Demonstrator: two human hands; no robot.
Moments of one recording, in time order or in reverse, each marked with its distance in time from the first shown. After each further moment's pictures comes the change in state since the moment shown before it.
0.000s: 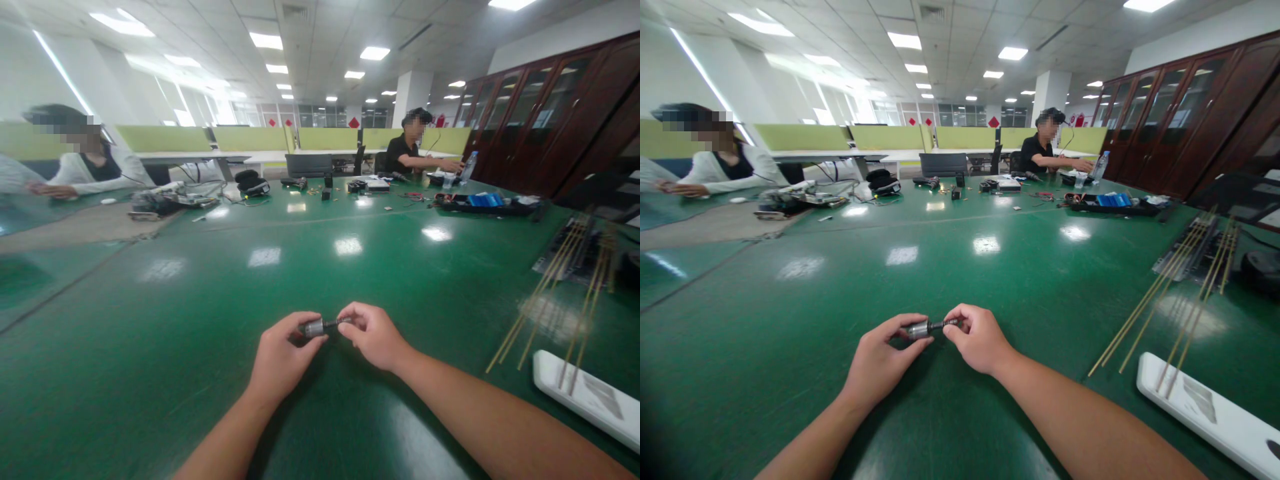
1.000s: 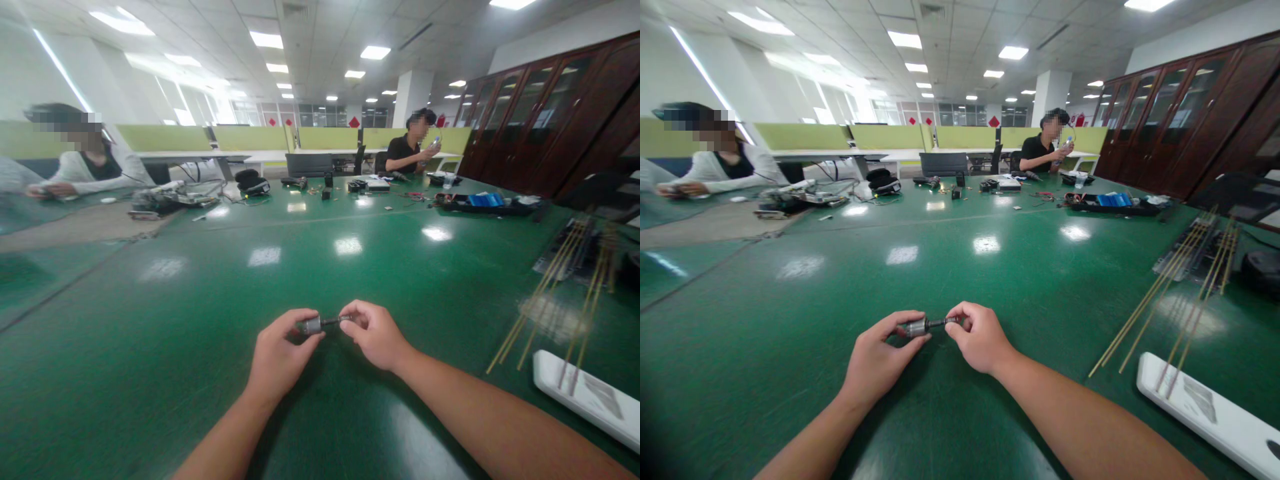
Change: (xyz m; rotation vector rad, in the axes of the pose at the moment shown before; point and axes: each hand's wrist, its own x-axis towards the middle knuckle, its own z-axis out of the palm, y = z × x) left_hand 0.000 -0.004 0.000 -0.006 0.052 0.027; right_hand 0.000 0.003 -0.002 -0.061 0.057 -0.032
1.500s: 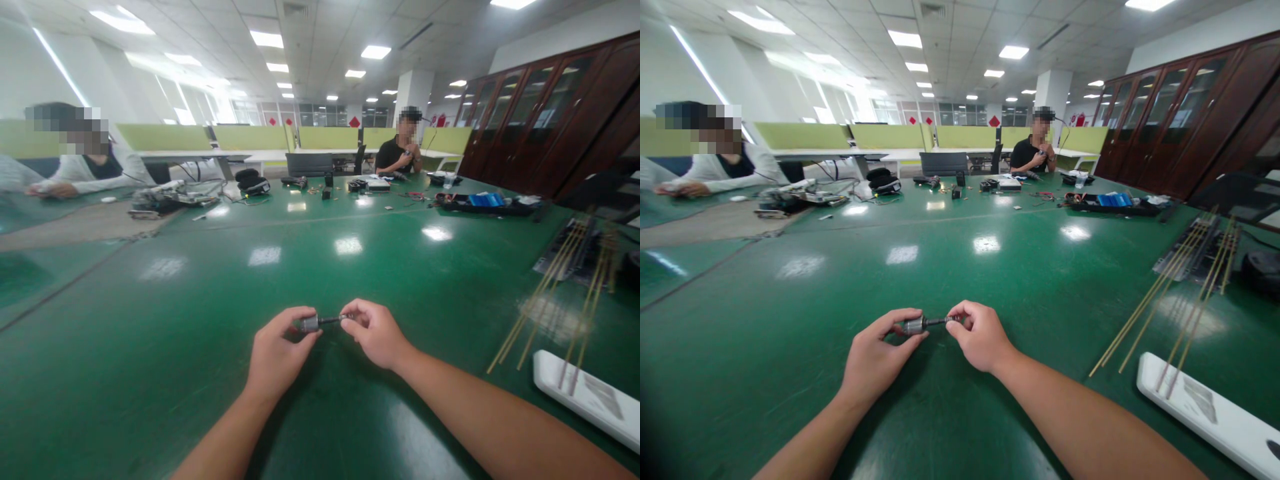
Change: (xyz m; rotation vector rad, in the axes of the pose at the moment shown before) left_hand 0.001 -0.002 0.001 0.004 0.055 0.025; right_hand 0.000 -0.001 -0.002 -0.006 0.020 0.003
